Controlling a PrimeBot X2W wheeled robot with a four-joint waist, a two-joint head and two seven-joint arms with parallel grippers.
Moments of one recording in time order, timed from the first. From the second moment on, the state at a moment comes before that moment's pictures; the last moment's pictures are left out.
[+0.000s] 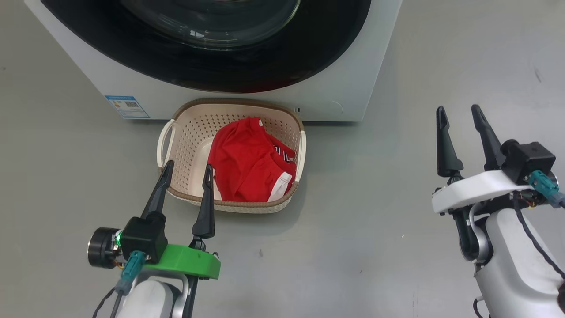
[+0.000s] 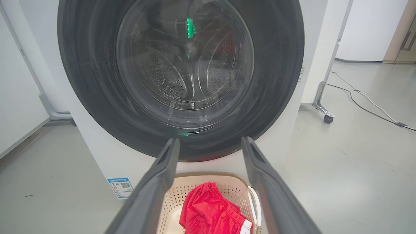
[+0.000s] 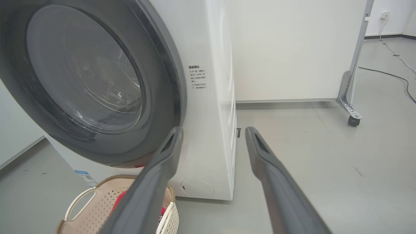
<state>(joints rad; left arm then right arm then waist) -0.17 0.03 -0.33 0.10 -0.30 0.12 -0.26 -0.36 -0.18 0.23 0.32 0.44 0.05 -0.25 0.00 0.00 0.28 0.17</state>
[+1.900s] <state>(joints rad) -0.03 0.06 -0.35 0.19 -0.33 0.11 -0.25 0.13 -0.09 0.20 0.08 0.33 -0.04 -0.25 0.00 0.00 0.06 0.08</state>
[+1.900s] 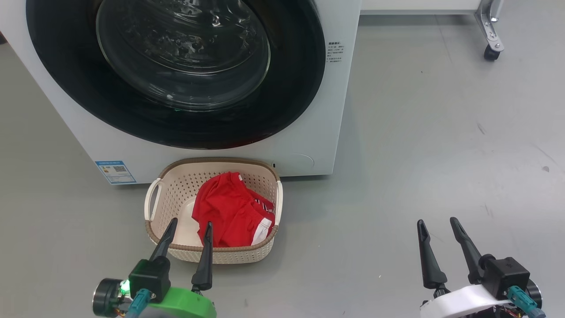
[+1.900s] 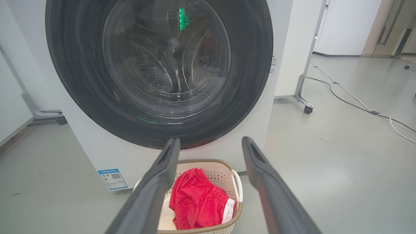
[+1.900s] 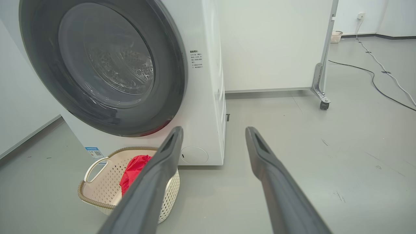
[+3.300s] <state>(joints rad) 0.02 0.05 -0.32 0.22 -0.54 0.07 -0.21 0.17 -0.06 0.18 0.12 0.53 -0.03 -0.23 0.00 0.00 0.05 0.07</state>
